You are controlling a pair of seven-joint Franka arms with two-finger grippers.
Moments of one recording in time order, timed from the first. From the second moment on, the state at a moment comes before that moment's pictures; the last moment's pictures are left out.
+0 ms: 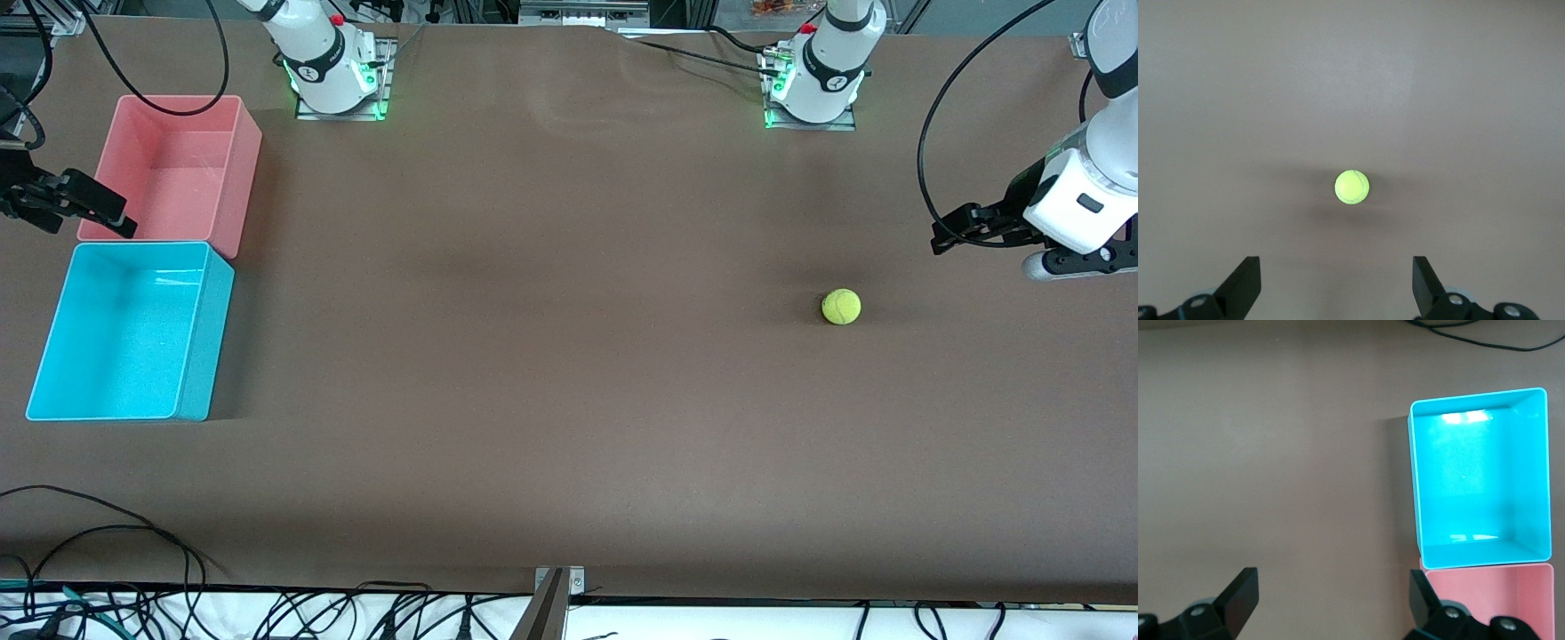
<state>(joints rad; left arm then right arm) 0.07 0.01 -0.09 -1.73 0.01 1.66 -0.15 0.02 0.01 -0.07 -1.60 0.05 1.66 0.03</state>
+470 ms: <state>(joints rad) 0.10 0.01 -0.07 -1.83 0.01 1.84 -0.15 0.02 0.01 -0.07 -1.60 0.05 1.66 0.03</state>
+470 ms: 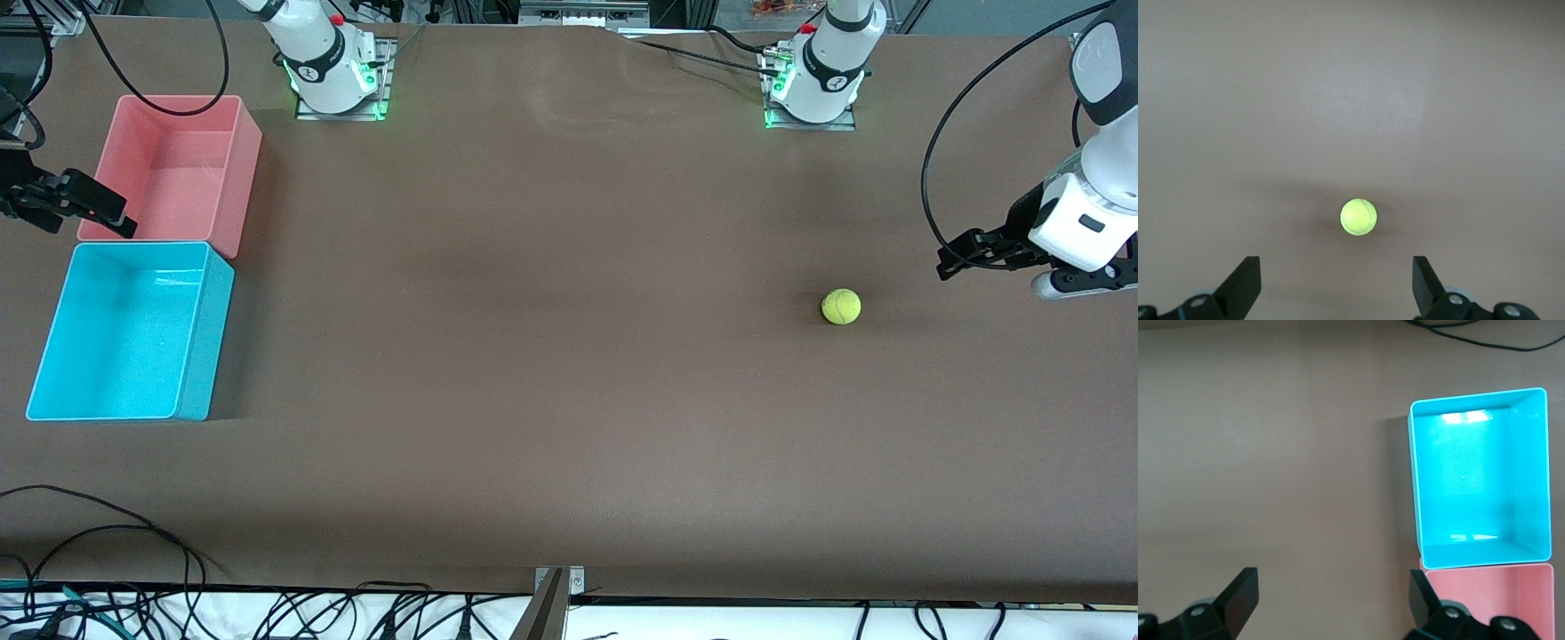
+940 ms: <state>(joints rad) 0.10 0.00 -0.07 -1.90 0.01 1.84 -0.15 0.02 0.01 -0.07 -1.60 0.05 1.66 0.03</state>
